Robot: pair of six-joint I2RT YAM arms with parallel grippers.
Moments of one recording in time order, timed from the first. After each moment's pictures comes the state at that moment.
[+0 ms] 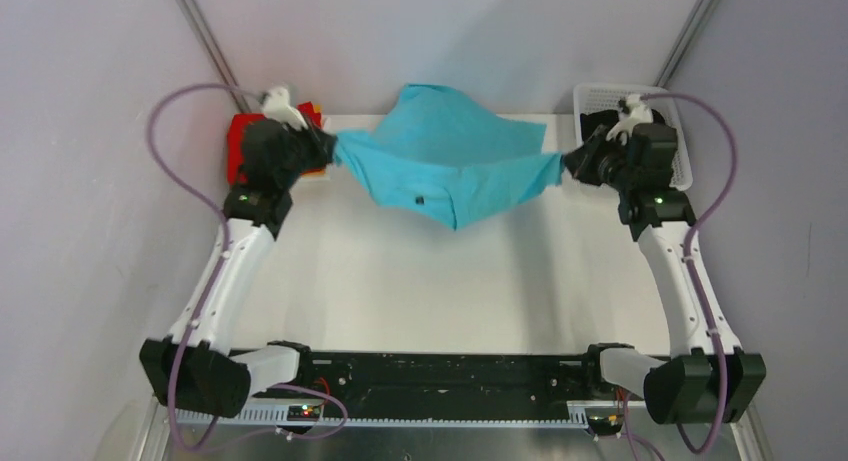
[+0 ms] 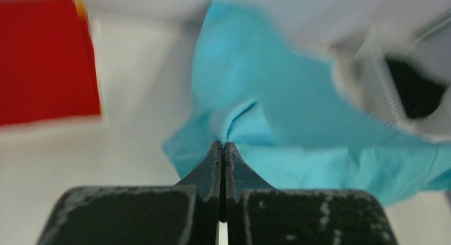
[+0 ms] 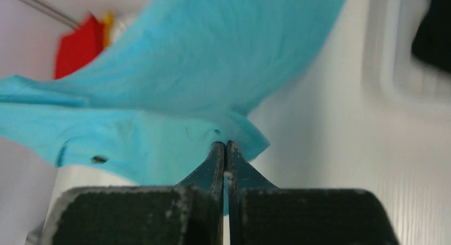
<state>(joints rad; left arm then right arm) -0.15 1.17 1.25 -0.21 0.09 -0.34 0.02 1.14 1.21 -0.34 -0.31 0.38</state>
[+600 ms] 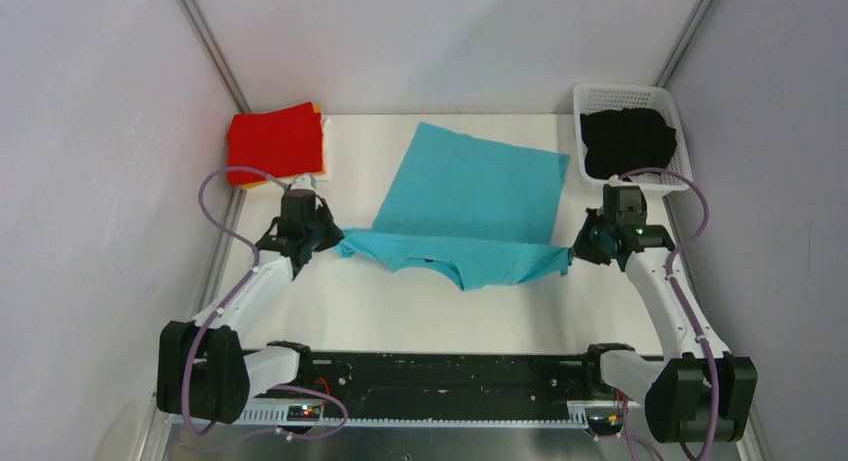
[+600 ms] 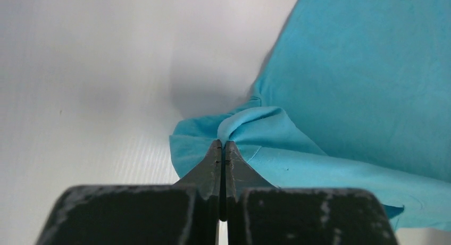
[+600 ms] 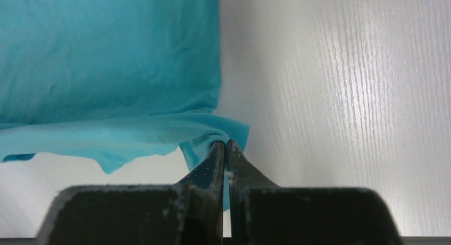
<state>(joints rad) -0.15 1.16 0.67 -0.24 -0.01 -0.48 0.02 1.07 0.85 -0.73 -0.07 0.42</state>
